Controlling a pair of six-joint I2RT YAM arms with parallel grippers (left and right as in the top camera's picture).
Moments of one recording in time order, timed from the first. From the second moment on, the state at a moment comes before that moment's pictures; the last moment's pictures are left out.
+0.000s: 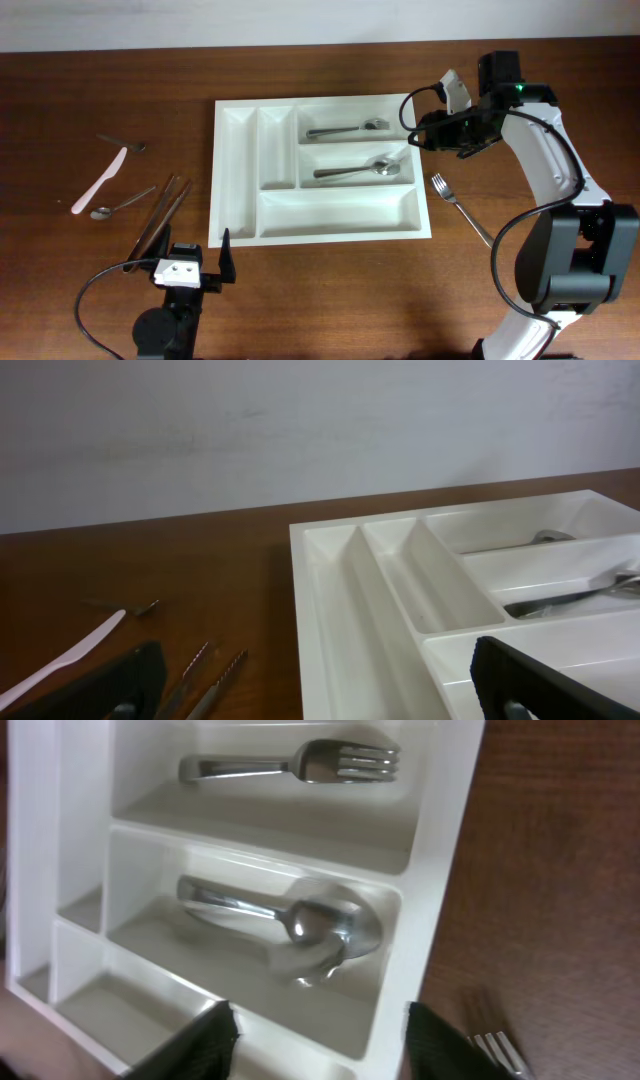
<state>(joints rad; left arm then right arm) -0.03 0.01 0.02 -0.08 0.05 0.07 -0.04 1.93 1.59 -0.94 -0.53 -0.09</state>
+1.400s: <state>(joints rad) -0.03 0.01 0.02 -0.08 0.05 0.07 -0.13 1.93 1.28 -0.92 -0.07 -0.14</state>
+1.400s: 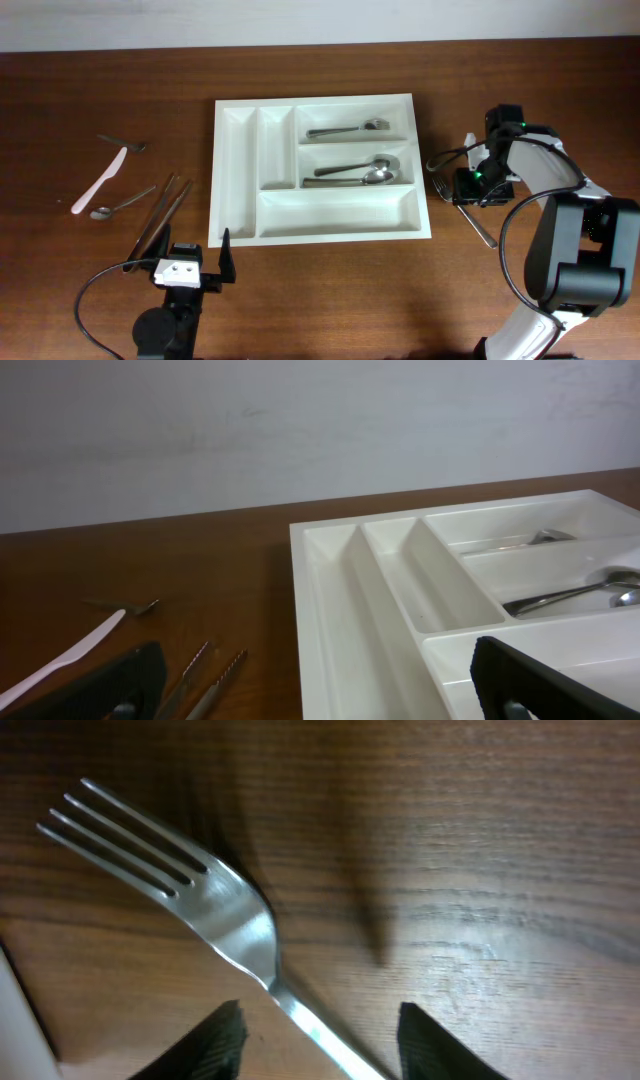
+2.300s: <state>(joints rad) -0.03 0.01 0.02 -0.08 0.05 0.07 -0.14 1.97 1.26 -0.86 -0.06 -0.09</state>
